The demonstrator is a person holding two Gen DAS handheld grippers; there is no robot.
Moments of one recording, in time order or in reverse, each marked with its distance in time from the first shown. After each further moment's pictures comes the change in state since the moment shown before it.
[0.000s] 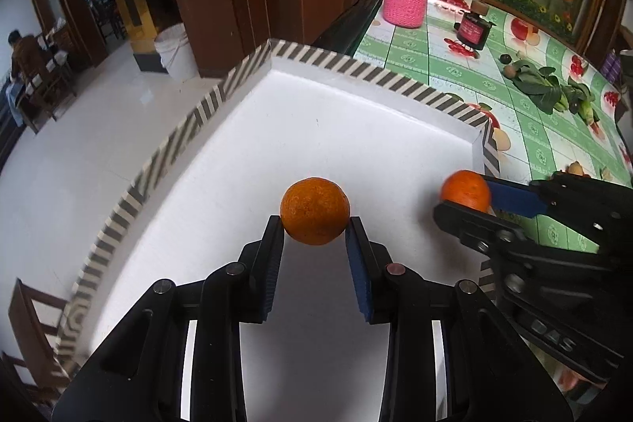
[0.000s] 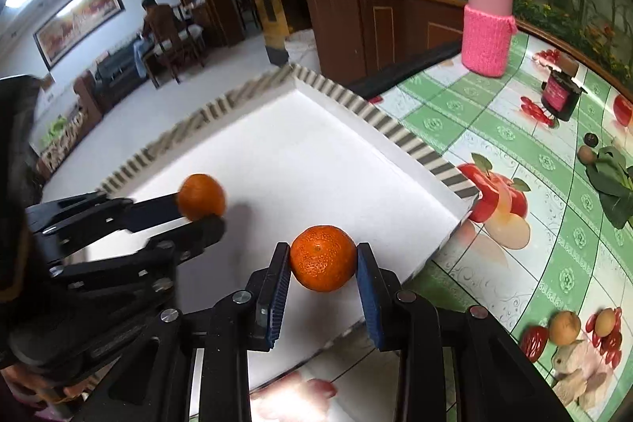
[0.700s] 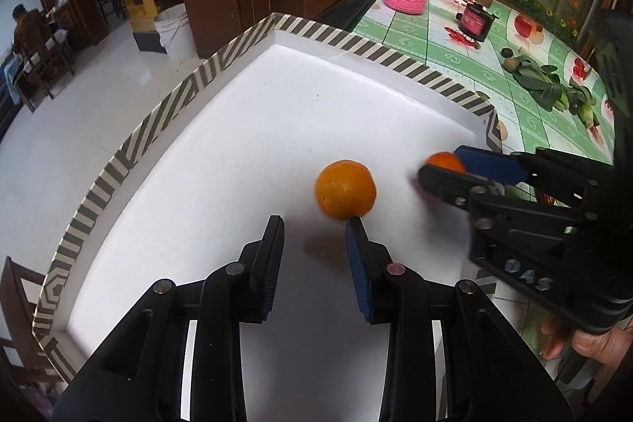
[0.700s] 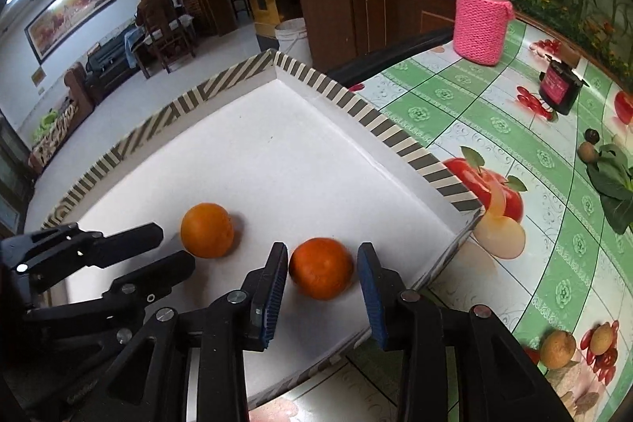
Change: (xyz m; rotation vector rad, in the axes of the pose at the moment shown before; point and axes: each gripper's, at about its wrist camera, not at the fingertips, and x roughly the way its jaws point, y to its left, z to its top) left arm 0.005 -0.004 -0.010 -0.045 0.049 -0.022; right arm 0.011 -0.017 0.004 0.007 0.028 -0.020
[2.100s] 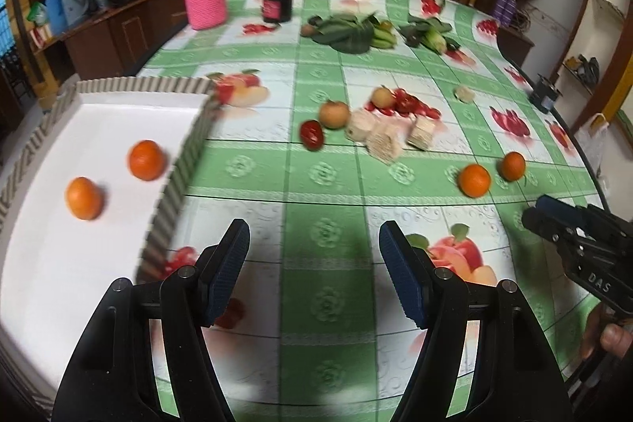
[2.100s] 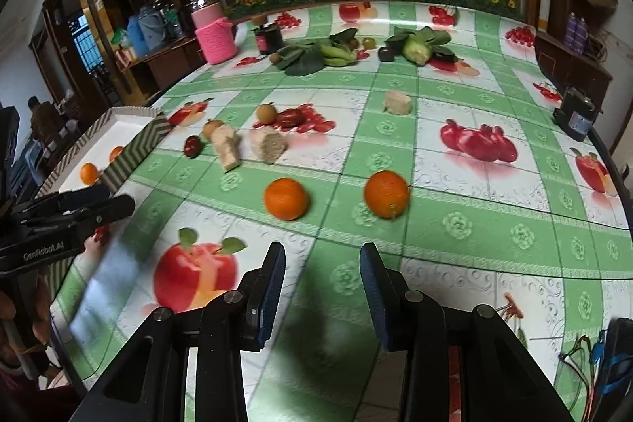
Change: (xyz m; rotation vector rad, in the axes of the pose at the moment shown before) left arm -0.039 -0.175 -0.059 0.320 -0.076 -0.271; right arm -0.195 -0.138 -0.238 0.435 -0.179 -0.344
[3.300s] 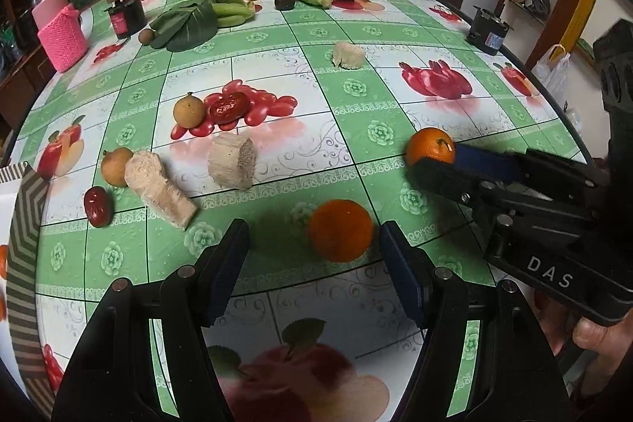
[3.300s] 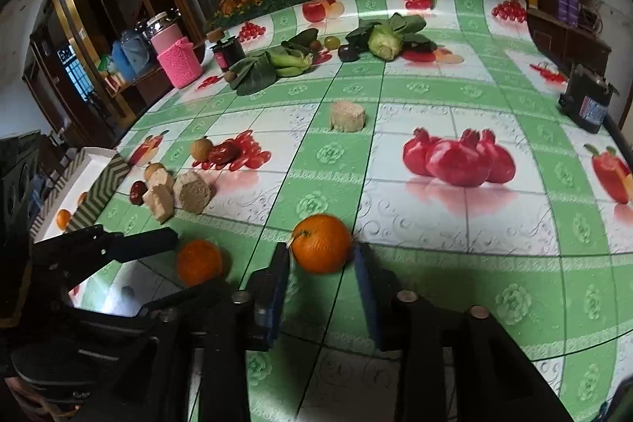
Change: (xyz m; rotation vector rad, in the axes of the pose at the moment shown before) left arm 0.076 -0.125 0.035 0.229 0.095 -0.129; right arm 0.044 -0.057 0.033 0.082 -0.010 0.038
